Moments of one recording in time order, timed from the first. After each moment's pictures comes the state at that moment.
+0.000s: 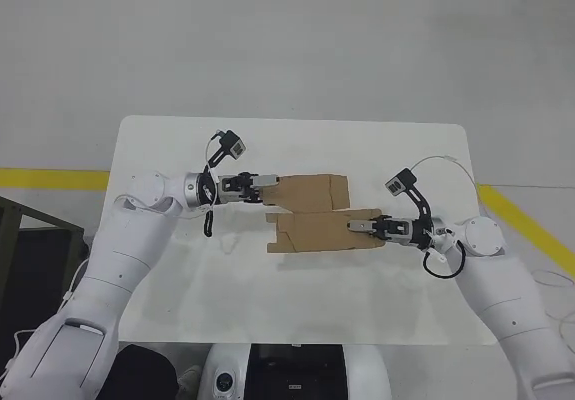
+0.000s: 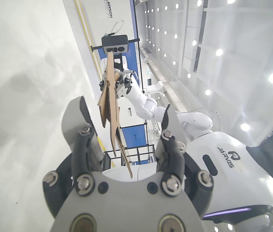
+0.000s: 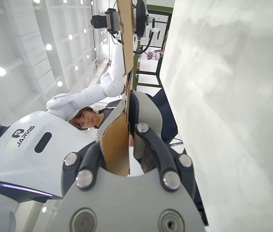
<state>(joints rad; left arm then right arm) 0.93 -1.13 -1.15 -1.14 -0.58 -0.36 -1.32 -1.04 -1.10 1.11 -1.15 0.63 -0.46 1.36</state>
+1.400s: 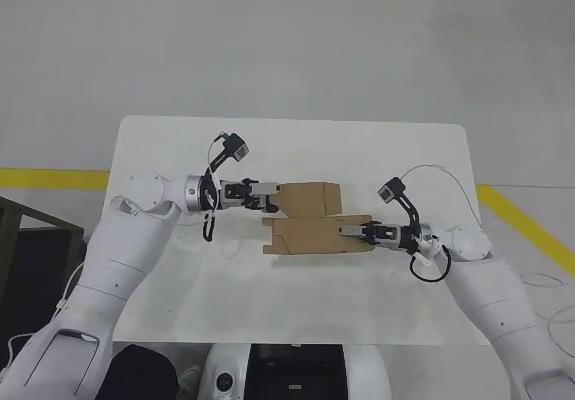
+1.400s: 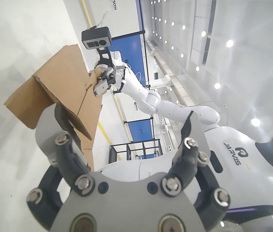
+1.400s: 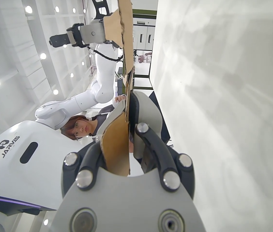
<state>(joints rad) 0.97 -1.11 -1.15 -1.28 -0.48 -0.34 -1.28 -1.04 -1.12 1.04 -1.08 0.58 -0.50 1.29</state>
